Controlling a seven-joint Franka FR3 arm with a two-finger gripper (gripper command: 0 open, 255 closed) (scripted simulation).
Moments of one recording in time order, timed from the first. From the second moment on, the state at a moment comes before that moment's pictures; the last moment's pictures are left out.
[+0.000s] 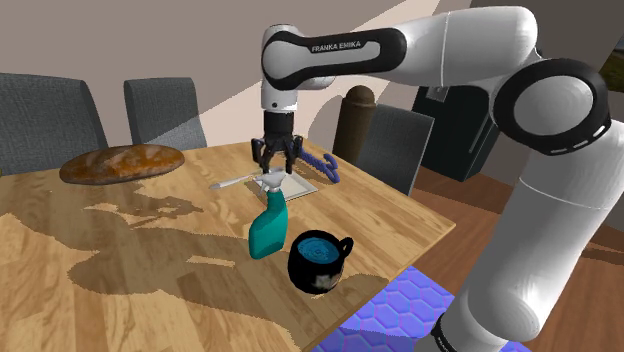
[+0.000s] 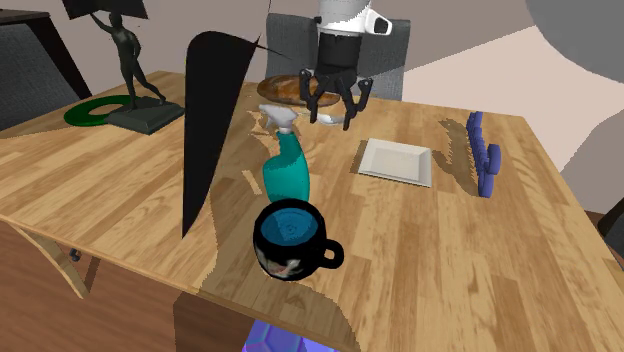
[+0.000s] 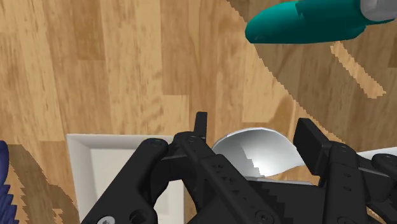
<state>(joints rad) 0.06 0.08 0.22 -1.75 0.07 1.69 0.34</state>
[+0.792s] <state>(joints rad) 0.05 -0.42 0.18 -2.25 0.15 1.70 0.27</state>
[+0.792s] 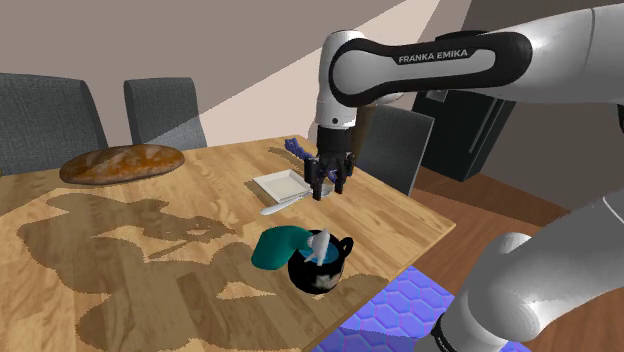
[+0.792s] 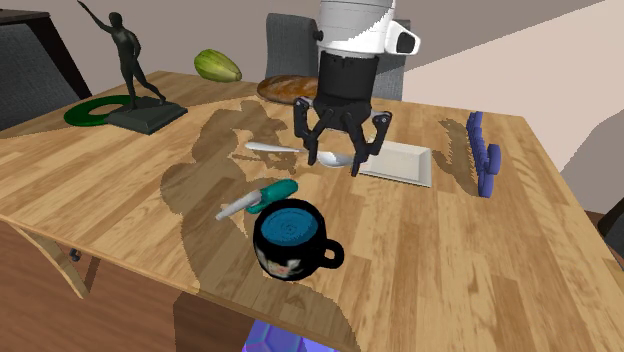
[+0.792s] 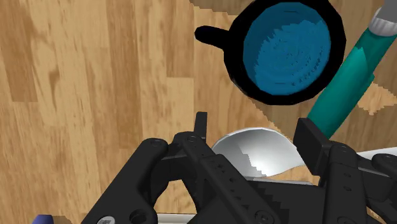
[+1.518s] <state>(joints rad) 0.07 -0.68 0.15 -2.52 0.17 1.70 0.23</state>
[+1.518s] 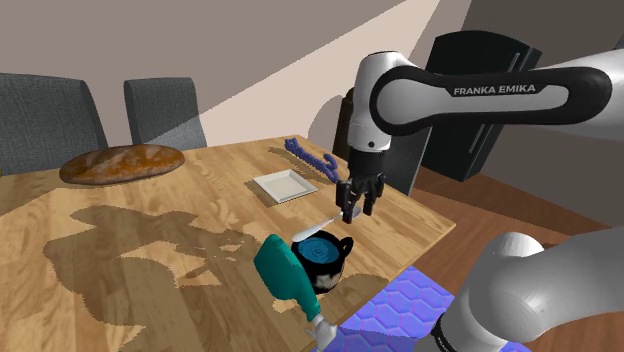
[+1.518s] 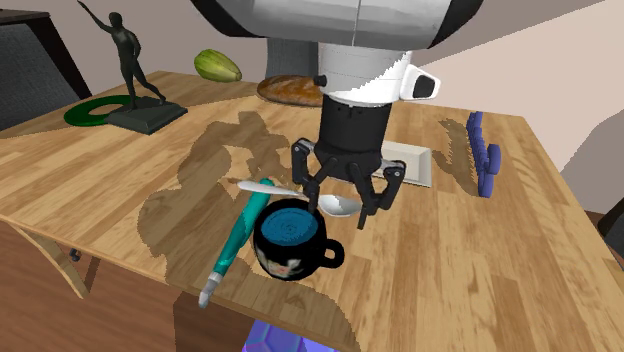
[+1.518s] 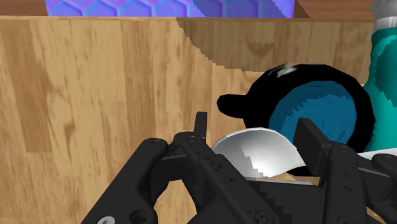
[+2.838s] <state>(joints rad) 0.07 -0.66 0.17 -2.64 0.19 1.84 0.22</state>
